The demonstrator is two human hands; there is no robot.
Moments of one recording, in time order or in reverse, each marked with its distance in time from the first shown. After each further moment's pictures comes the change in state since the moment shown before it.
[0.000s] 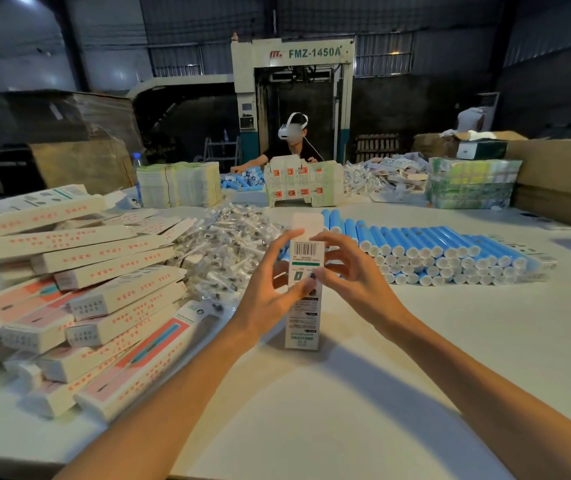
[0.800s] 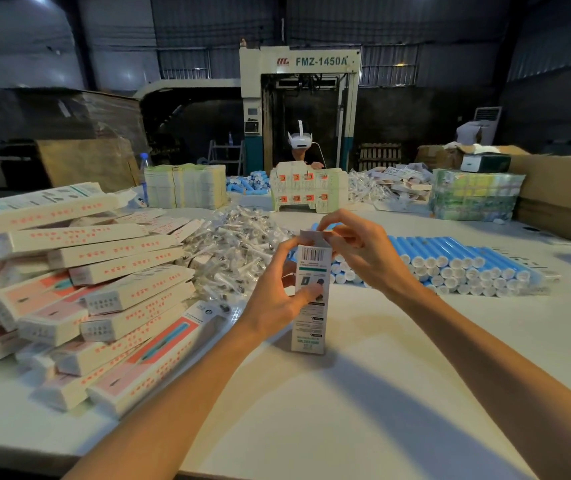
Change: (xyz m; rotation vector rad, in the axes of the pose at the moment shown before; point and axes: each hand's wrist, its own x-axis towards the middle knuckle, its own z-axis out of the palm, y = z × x) left_hand 0.002 0.000 -0.006 0.097 -0.013 -0.003; right_hand 0.047 -0.025 -0.017 -0.335 -0.023 -0.136
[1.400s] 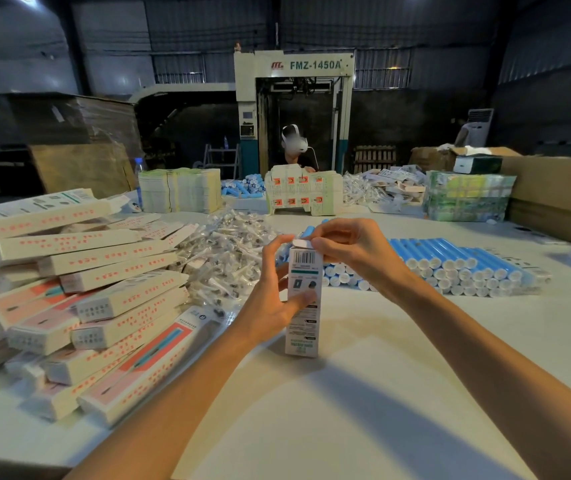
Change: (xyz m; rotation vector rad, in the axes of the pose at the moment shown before) left_hand -0.001 0.001 -0.001 -0.051 -0.051 -0.024; right_hand 0.003 -0.008 -0.005 0.315 -0.061 0.210
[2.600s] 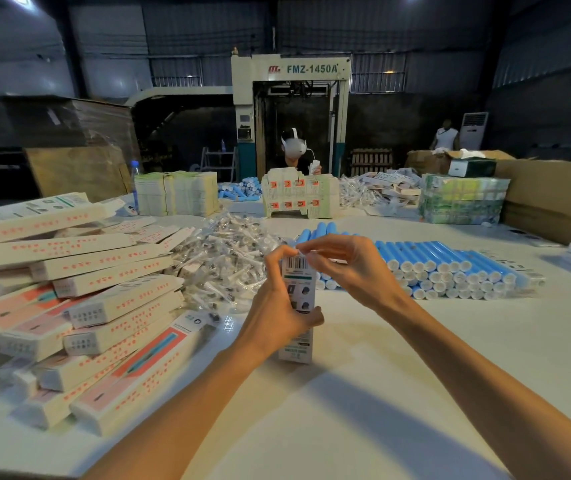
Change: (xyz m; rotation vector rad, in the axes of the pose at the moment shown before) left_hand -0.002 -0.003 0.022 0.257 0.143 0.108; right_hand -0.019 0.005 0.008 -0.140 0.061 -0.133
